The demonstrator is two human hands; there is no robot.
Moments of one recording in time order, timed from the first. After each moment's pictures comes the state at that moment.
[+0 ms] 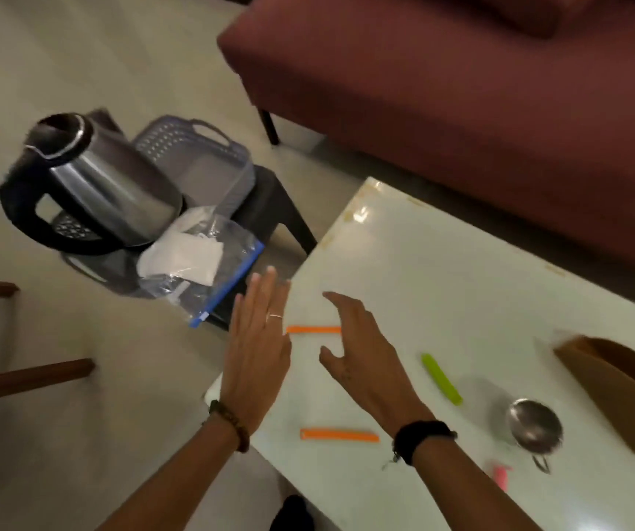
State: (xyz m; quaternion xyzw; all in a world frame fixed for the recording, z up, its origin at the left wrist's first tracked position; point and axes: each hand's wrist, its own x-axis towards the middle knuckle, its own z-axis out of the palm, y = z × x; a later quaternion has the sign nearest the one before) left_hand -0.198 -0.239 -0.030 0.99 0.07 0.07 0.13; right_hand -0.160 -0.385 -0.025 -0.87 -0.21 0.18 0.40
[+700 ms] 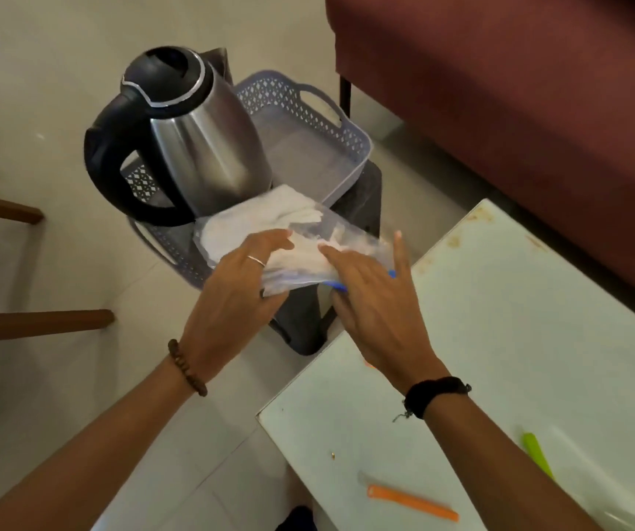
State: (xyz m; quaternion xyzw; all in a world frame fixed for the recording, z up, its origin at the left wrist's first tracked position) left_hand -0.161 -0.066 -0.016 0.95 0.05 0.17 0.25; right_hand -0.090 -0.223 -0.038 -0.88 -0.40 -0.07 0.24
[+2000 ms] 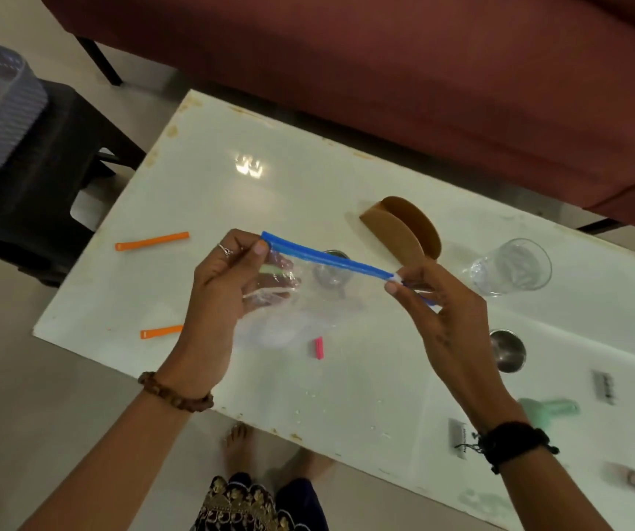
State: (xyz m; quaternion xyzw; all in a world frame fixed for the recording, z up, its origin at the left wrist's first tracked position) left_hand -0.261 -0.452 0.032 0.59 0.15 -0.11 0.79; right_hand -0.285 -0.671 0.021 -0.88 0.03 -0.01 0.47
